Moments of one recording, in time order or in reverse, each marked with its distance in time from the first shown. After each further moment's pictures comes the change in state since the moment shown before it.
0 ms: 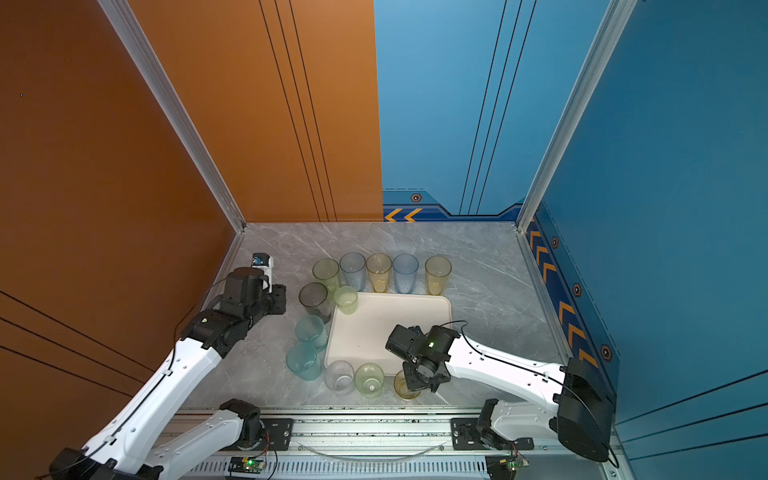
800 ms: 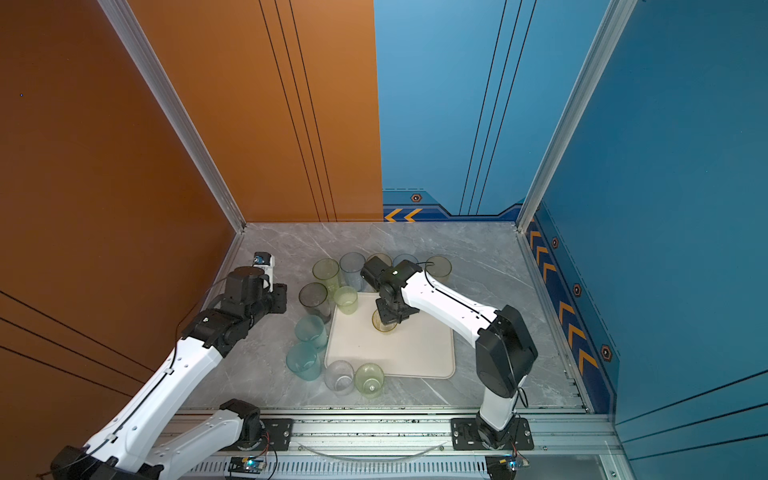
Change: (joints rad) left arm 0.000 0.007 -0.003 0.026 0.000 0.023; right arm -0.254 0.550 0.655 -0.035 0.122 -0.349
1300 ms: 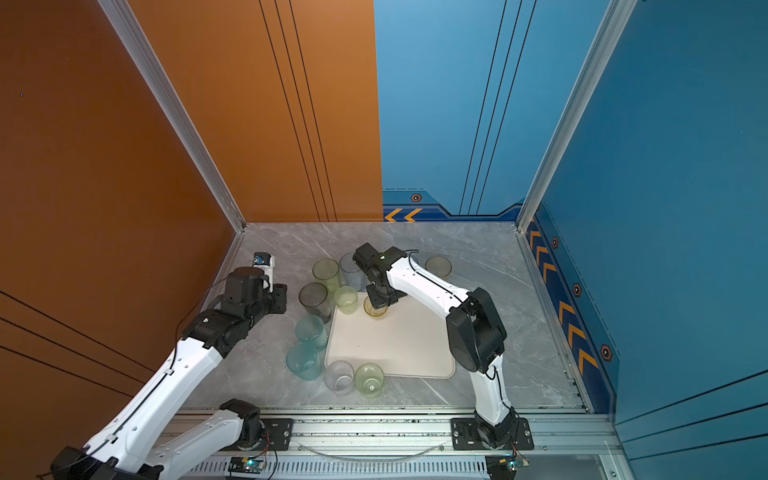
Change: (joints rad) left arm 0.003 -0.004 -0.006 0.004 0.000 0.000; right arm -0.042 0.203 0.203 0.024 0.000 -0.105
